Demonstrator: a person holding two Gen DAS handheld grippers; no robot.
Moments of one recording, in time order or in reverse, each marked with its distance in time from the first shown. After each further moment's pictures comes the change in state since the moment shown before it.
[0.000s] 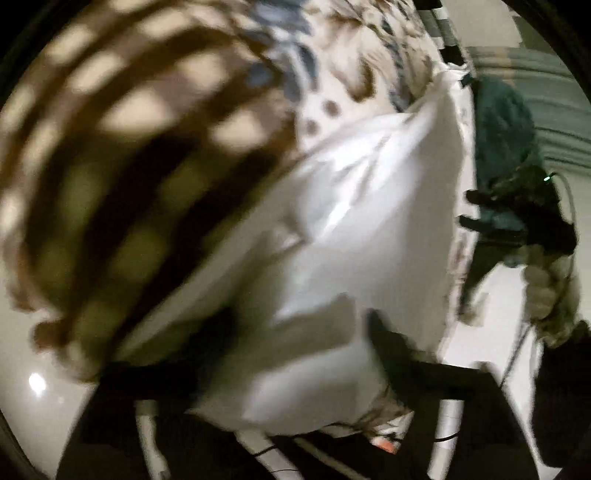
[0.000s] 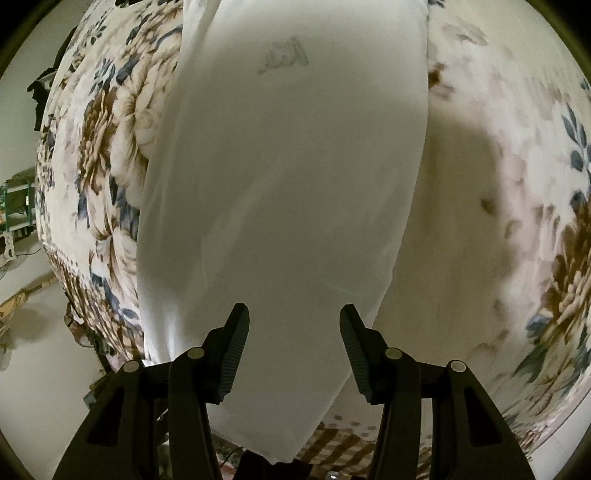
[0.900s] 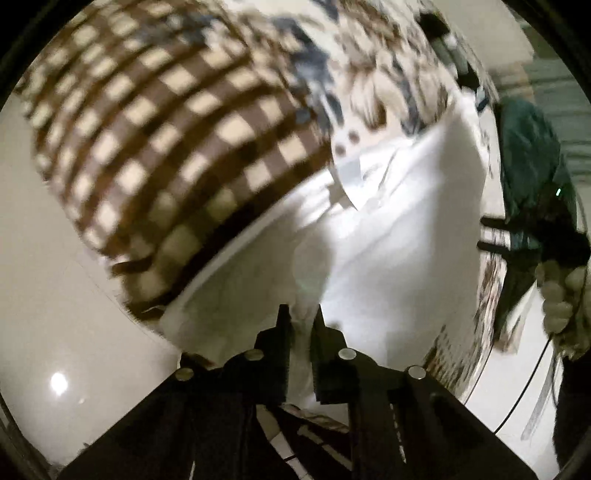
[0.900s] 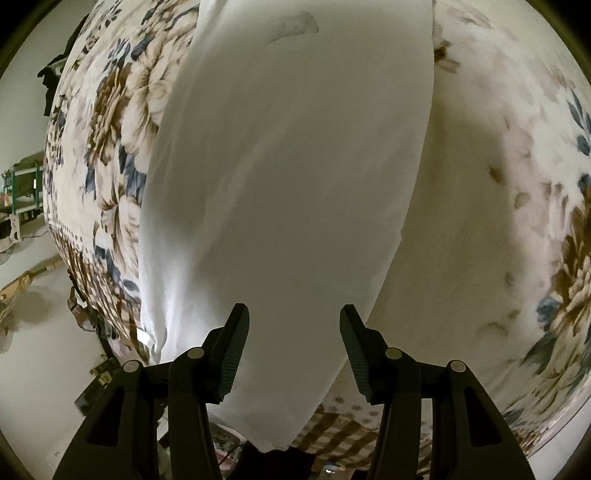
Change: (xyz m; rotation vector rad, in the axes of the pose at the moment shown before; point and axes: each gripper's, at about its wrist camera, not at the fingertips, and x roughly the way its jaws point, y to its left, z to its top) left arm -0.040 -0.017 -0.050 -0.047 -0.215 0.225; right arm 0.005 0.004 -0.018 -0.060 0.031 0.017
